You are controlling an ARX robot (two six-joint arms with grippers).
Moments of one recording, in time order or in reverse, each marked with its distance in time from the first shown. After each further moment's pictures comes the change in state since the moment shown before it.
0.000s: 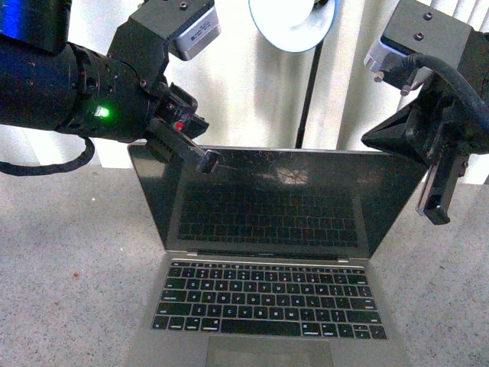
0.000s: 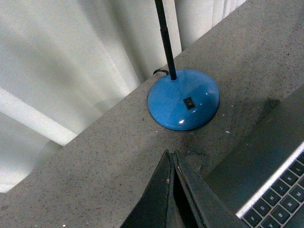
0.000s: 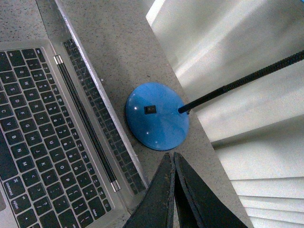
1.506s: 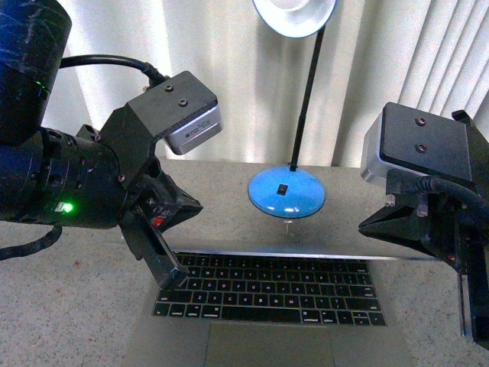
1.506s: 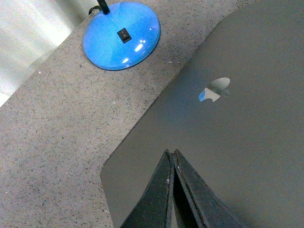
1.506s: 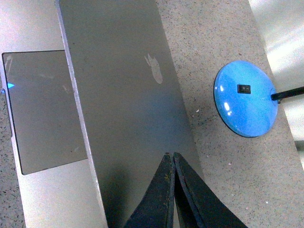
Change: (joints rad) left arm -0.019 -0.050 -0.193 -0.083 0.077 0.119; right arm 0.028 -0.032 -0.146 -0.161 -0.071 -0.174
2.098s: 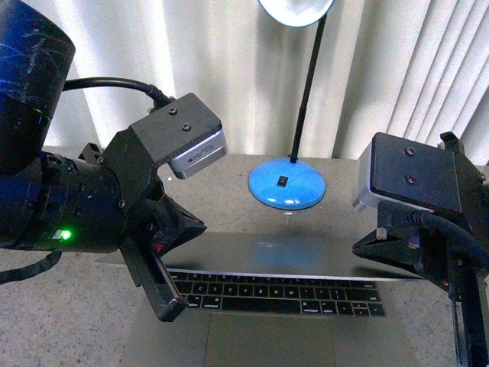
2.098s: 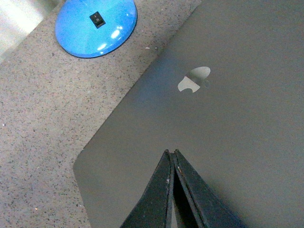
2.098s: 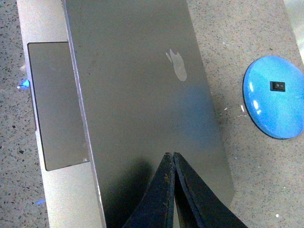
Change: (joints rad) left arm -0.020 0.014 -0.056 0.025 0.024 -0.001; right arm 0.021 0.034 -0.046 0.023 -0.008 -0.008
